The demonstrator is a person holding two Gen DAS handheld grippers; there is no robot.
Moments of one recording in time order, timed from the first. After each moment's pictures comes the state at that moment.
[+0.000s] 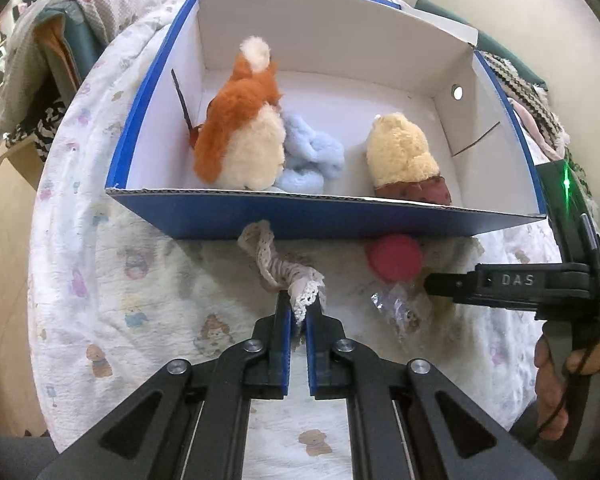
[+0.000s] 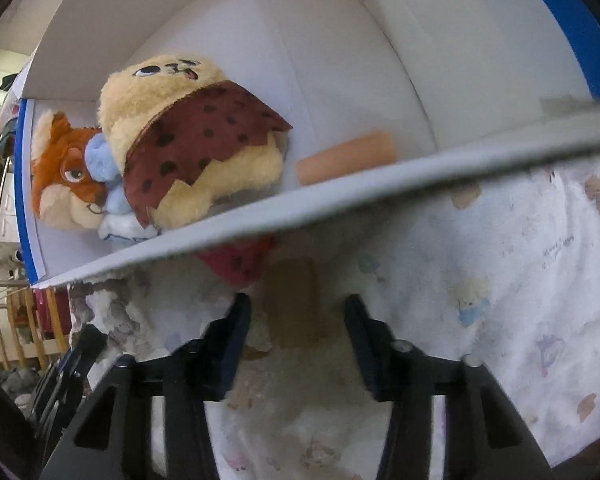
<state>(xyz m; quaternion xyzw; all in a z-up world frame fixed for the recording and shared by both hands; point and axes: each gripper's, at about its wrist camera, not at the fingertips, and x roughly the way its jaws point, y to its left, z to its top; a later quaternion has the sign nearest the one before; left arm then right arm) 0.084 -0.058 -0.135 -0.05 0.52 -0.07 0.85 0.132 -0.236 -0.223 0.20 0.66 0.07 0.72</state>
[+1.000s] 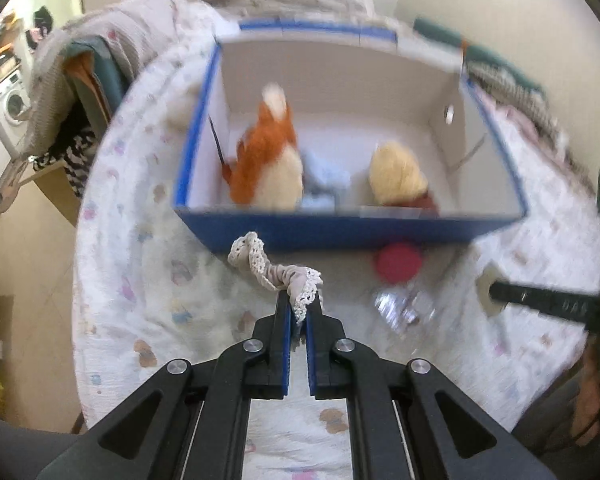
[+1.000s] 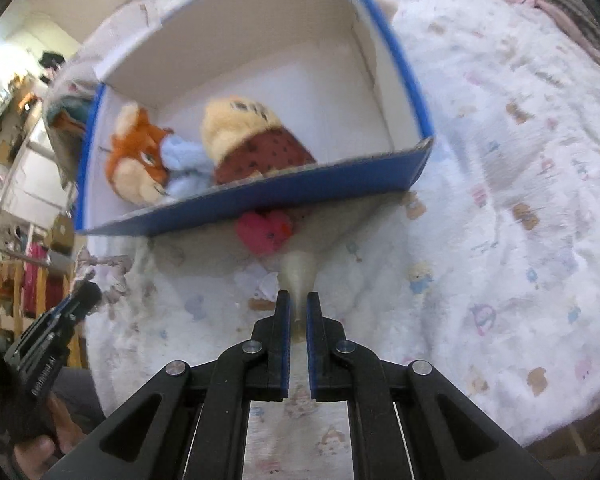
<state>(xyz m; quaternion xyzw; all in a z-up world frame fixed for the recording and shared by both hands) 0.032 -0.038 -0.089 -0.02 0.46 -0.05 0.88 0.067 -0.230 -0.148 0.15 0.57 0.09 0.81</state>
